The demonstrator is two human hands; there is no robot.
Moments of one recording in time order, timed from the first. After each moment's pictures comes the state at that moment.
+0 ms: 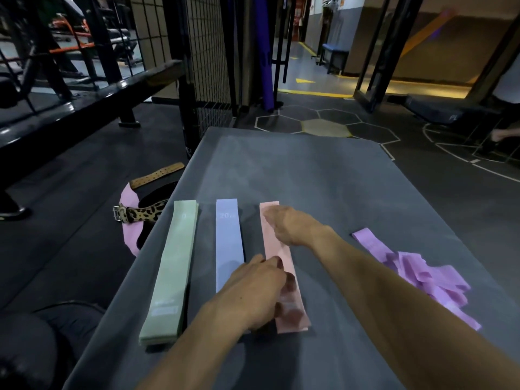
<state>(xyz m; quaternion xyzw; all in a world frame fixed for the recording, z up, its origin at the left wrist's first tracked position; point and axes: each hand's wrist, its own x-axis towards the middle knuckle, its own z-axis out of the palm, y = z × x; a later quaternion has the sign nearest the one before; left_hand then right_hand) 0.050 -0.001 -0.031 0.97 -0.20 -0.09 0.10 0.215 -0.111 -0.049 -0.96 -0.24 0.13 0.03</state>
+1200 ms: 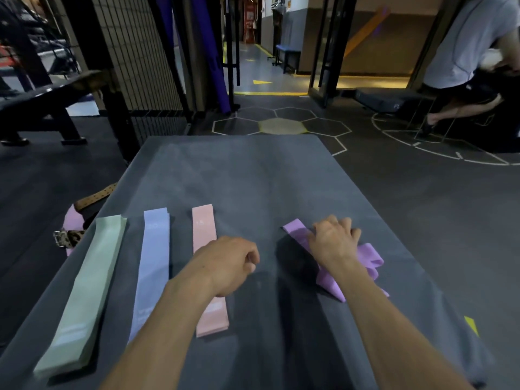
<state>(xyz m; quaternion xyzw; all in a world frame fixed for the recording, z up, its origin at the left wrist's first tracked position) 0.091 -0.083 -0.002 0.97 -0.13 -0.12 0.14 0.147 -0.313 -0.053 -0.99 0.10 -0.04 0.06</state>
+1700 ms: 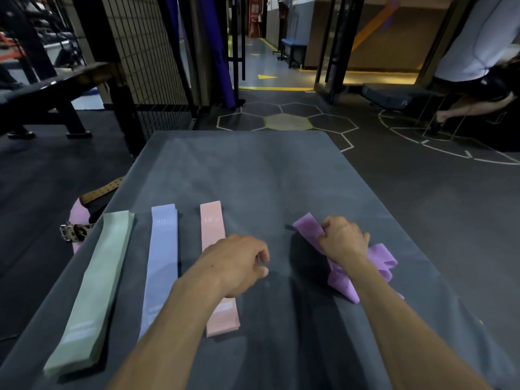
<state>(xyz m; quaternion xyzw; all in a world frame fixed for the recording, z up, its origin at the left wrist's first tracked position) 0.092 -0.078 0.000 0.97 -0.14 -0.13 0.17 0.161 -0.312 -0.053 -0.98 0.14 -0.02 0.17</state>
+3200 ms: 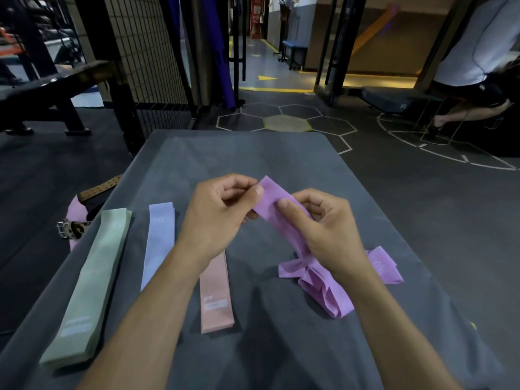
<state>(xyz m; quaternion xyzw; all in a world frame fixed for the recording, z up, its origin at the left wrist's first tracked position) 0.096 -0.080 0.041 0.75 -0.09 0.12 0.65 0.088 -0.261 0.030 -0.76 -0.15 -0.15 0.61</state>
